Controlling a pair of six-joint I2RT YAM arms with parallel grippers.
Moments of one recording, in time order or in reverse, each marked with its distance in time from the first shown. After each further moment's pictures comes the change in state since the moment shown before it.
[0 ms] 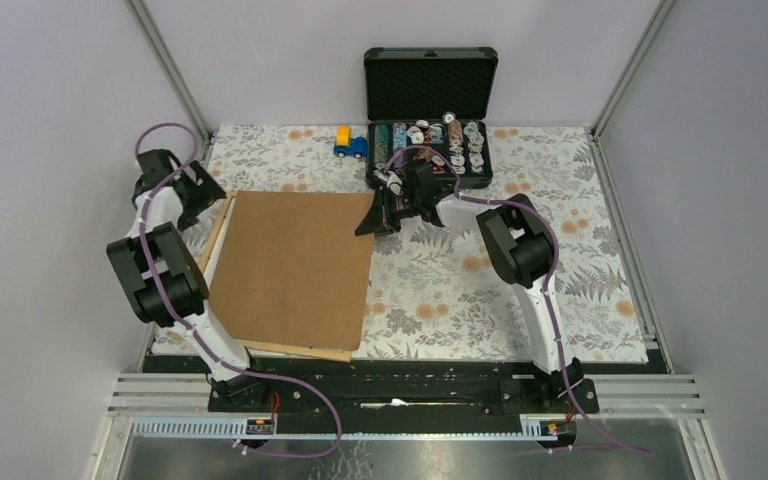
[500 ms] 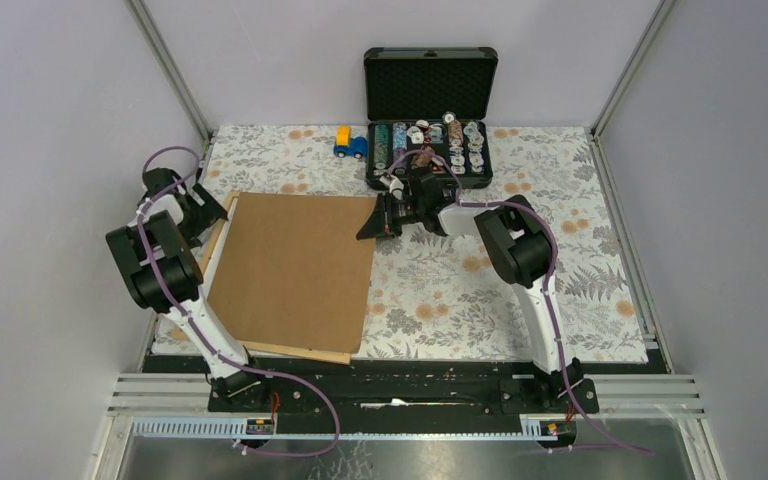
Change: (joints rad) left arm 0.070 0.136 -0.027 0.017 -0.055 0.012; right arm 0.003 -0.002 -0.117 0.220 -0.001 -0.015
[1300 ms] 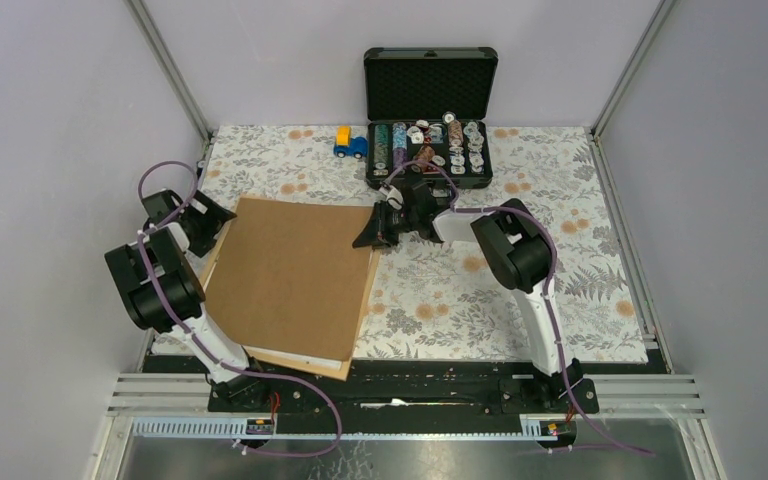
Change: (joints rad) left arm 0.026 -0.151 -0.312 0.353 0.251 -0.176; right arm 0.052 -0.024 -0.039 -0.057 0.142 0.097
